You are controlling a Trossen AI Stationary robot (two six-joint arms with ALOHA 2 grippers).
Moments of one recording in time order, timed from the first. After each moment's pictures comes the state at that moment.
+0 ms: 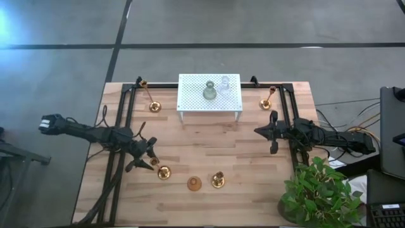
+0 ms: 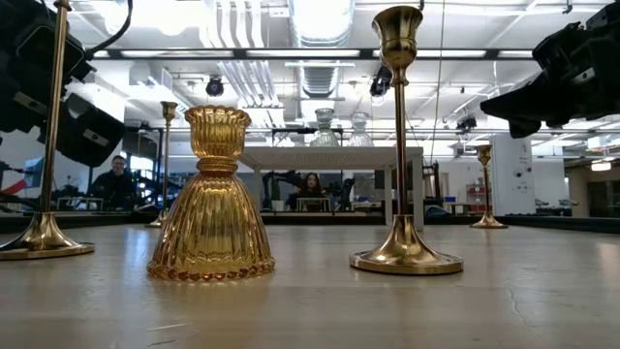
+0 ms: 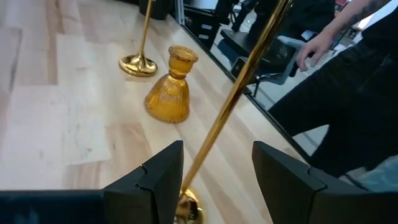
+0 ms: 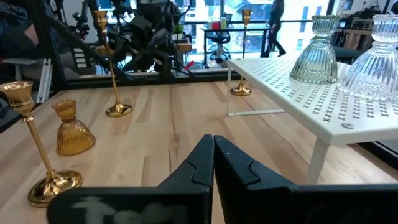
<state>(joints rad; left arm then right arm) -0.17 0.43 0.03 0.04 0.42 -0.22 -0.11 0.09 0.01 0.01 0.00 0.05</state>
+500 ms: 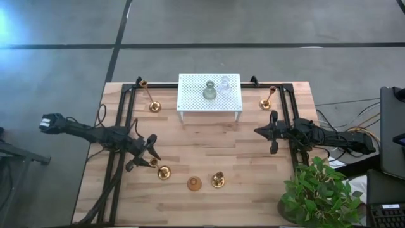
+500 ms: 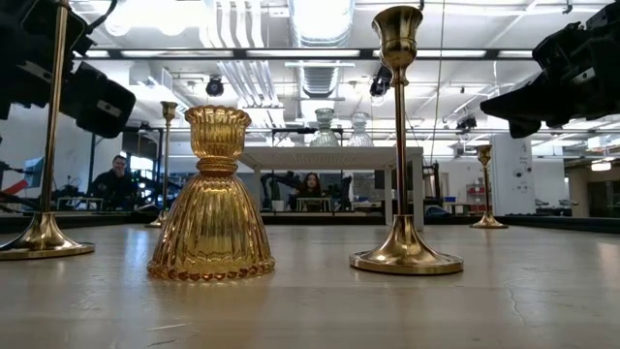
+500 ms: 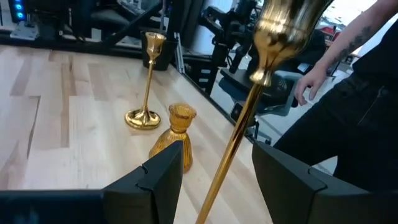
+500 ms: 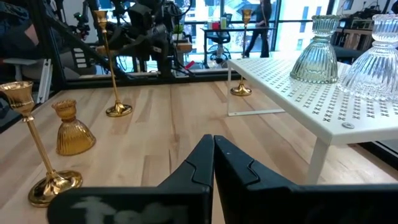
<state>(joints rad) -0.19 0.43 0.04 0.23 0.36 -0.22 -0.11 0.09 0.01 0.01 0.00 0.05</state>
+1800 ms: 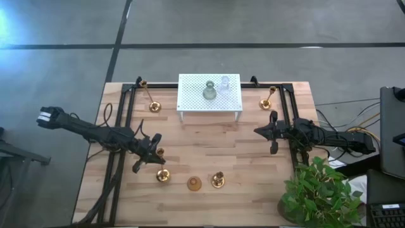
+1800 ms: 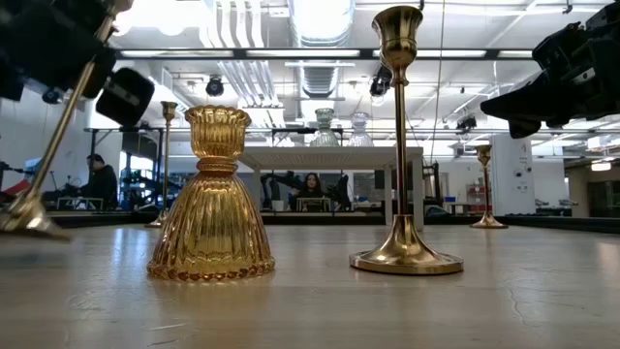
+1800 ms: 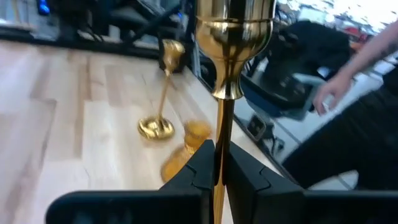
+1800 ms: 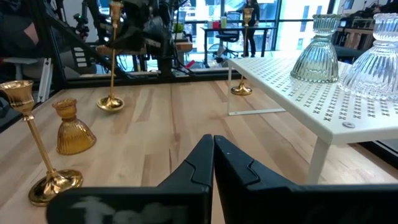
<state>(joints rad) -0.23 0.62 0.16 0.36 0.24 -0.25 -0.11 0.09 0.01 0.01 0.00 0.05</state>
